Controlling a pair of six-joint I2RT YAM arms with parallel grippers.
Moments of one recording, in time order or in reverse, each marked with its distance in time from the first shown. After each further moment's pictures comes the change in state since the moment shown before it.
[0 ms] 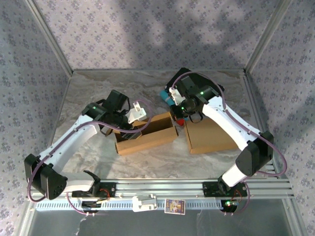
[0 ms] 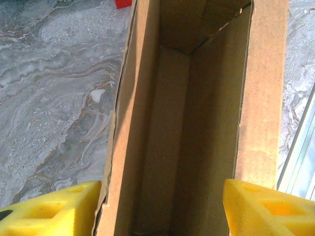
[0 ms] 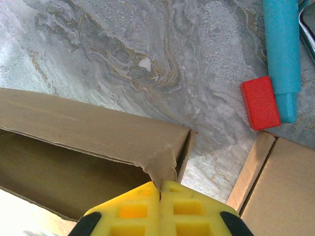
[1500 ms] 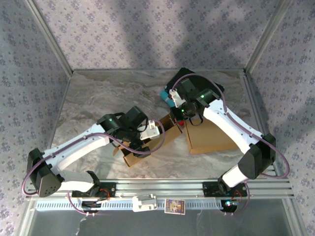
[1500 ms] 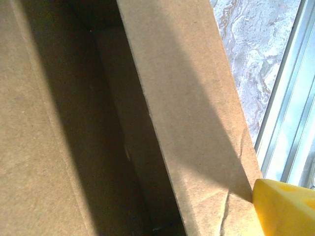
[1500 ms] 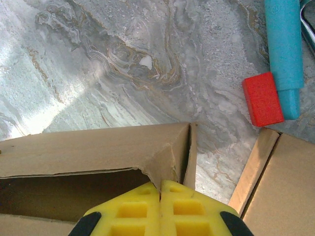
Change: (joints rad) left arm -0.322 0.000 -0.056 -0.004 -0.188 -0.123; right arm 0.020 -0.038 -0.055 0.035 0.018 0.023
